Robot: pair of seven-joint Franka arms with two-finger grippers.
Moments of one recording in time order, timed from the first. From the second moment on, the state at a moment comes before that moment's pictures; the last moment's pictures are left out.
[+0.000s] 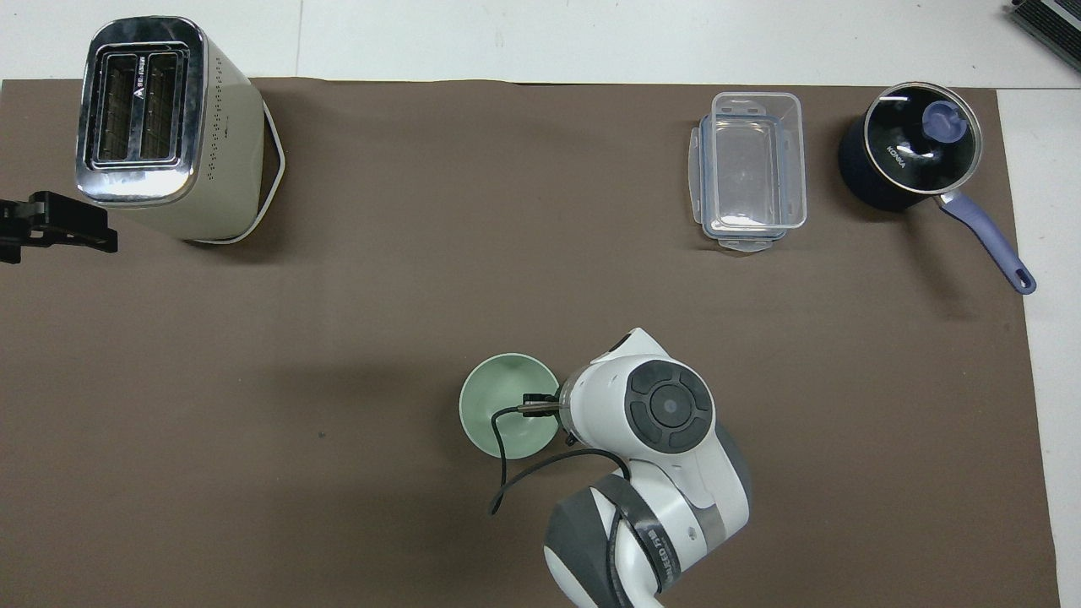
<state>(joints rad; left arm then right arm) 0.07 0.06 -0.08 -1.53 -0.02 1.63 -0.05 0.53 0.09 0.11 -2.18 0.21 2.37 0.52</state>
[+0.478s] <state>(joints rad) 0.07 0.06 -0.08 -1.53 -0.02 1.63 -0.05 0.53 0.09 0.11 -2.19 0.20 2.40 0.52</state>
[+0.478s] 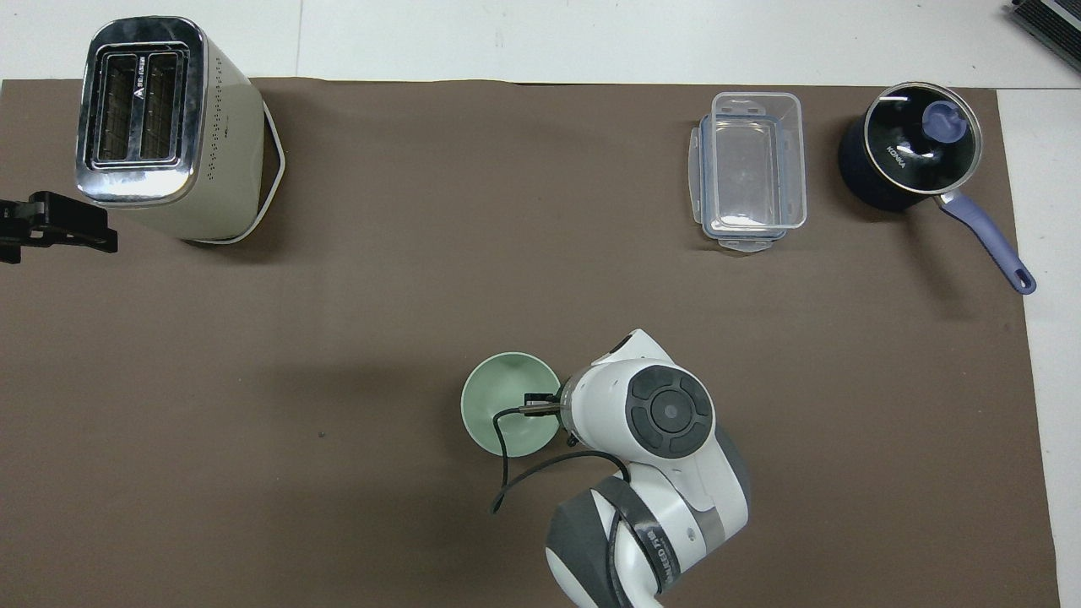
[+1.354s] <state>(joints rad) 0.07 0.06 -0.08 -1.53 -0.02 1.63 -0.05 0.48 0.05 0.09 -2.10 0.20 2.26 0.52</state>
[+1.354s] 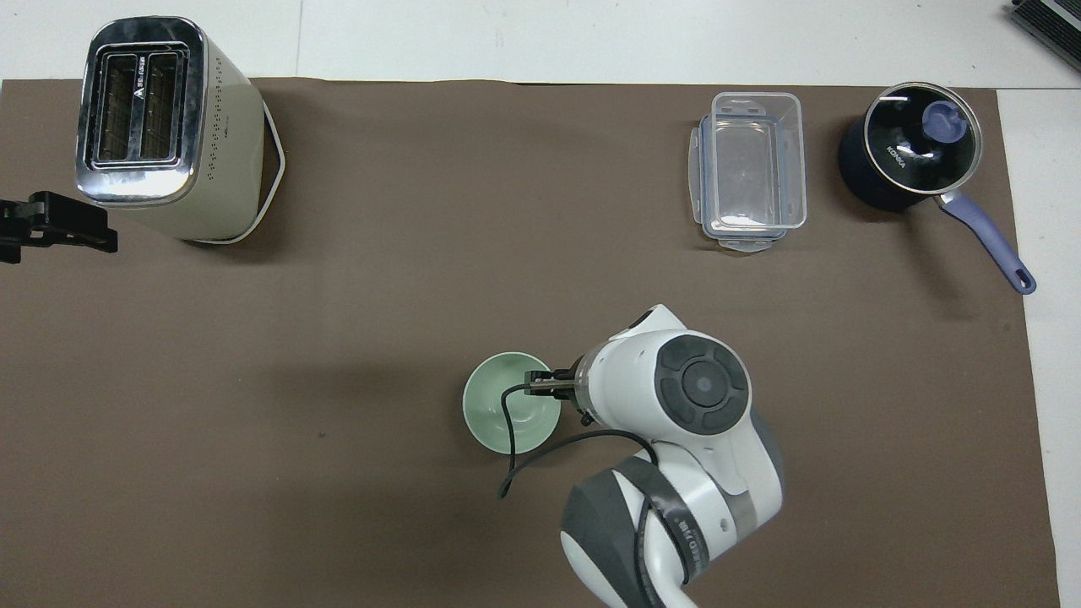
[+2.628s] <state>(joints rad) 0.07 0.06 -0.08 -1.53 -0.02 1.63 -0.05 -0.05 -0.10 0.08 -1.63 0.01 1.61 0.29</state>
